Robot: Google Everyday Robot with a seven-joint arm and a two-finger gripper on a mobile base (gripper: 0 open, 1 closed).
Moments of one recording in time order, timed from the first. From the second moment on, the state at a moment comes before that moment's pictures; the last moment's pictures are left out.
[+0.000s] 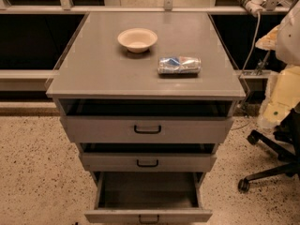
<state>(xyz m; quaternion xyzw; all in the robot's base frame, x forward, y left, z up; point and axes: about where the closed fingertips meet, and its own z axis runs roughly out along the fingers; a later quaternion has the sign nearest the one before) 0.438 -0.217 0.976 -0.60 0.78 -0.03 0.16</state>
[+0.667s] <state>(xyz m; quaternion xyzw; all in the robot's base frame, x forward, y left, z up) 0.432 -0.220 0.961 -0.59 0.79 -0.03 0.18</state>
